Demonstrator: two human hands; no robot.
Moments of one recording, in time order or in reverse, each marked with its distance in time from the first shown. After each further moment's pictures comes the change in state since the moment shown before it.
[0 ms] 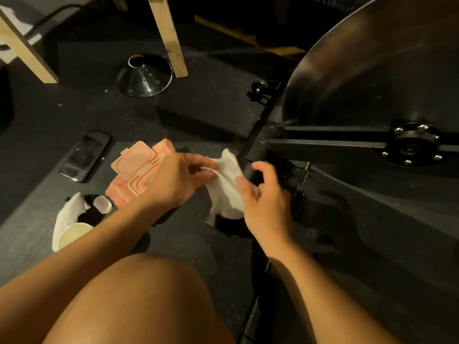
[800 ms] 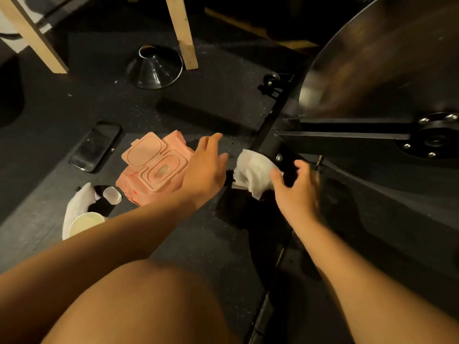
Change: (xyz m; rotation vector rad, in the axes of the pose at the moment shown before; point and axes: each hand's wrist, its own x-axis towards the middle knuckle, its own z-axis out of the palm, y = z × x) left_hand 0.030 -0.029 0.044 0.144 0.118 -0.024; right_hand 0.041 0.056 0.005 -0.165 0.128 0.165
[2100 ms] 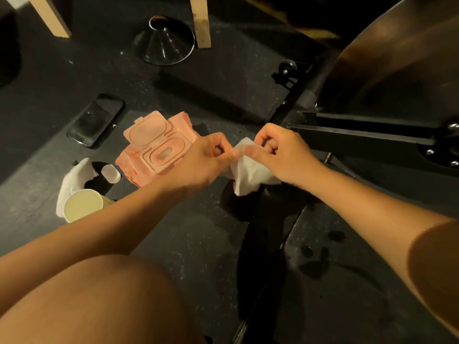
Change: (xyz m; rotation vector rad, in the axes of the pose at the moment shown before) left_hand -0.024 -0.002 -0.027 -0.585 -0.178 -0.101; right_hand 0.027 -0.075 -0.018 -0.044 -0.481 -0.553
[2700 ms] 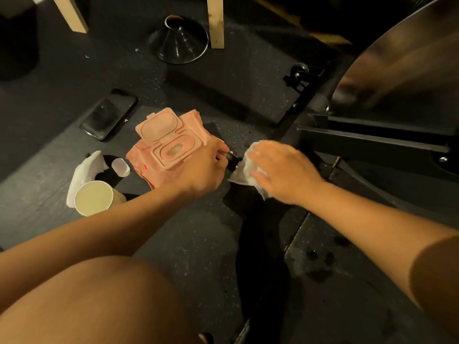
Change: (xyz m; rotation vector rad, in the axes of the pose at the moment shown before) left_hand 0.007 -0.046 -0.006 0.509 0.178 0.045; right_hand -0.002 0.038 0.025 -0.825 -0.051 -0.482
